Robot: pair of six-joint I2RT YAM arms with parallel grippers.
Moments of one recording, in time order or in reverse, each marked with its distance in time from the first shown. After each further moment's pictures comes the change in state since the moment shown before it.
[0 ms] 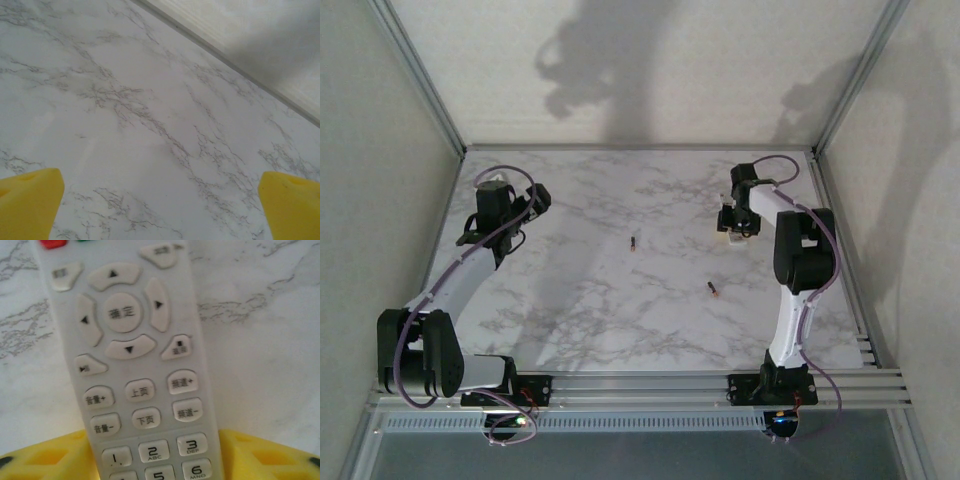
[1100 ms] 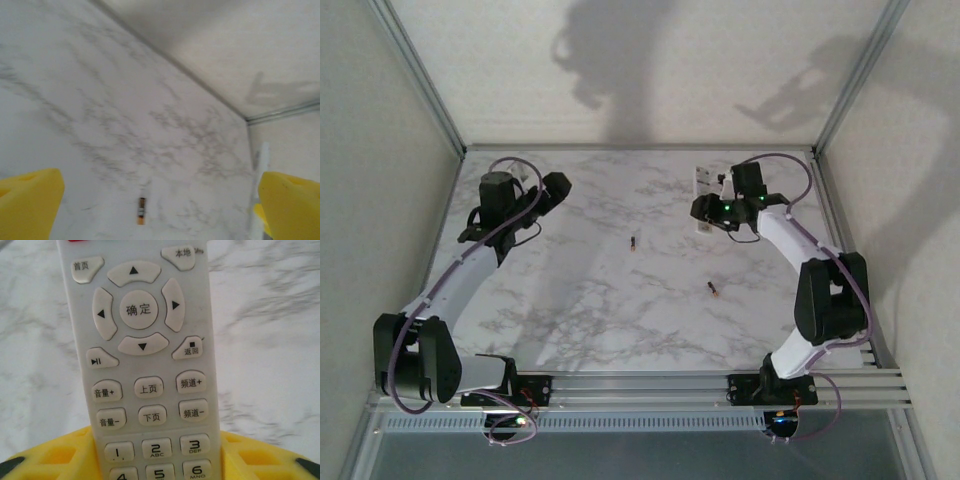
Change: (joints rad) left arm -0.069 -0.020 0.074 0.031 0.337 -0.210; right arm 0.112 -0.435 -0.270 0.257 -0.459 0.269
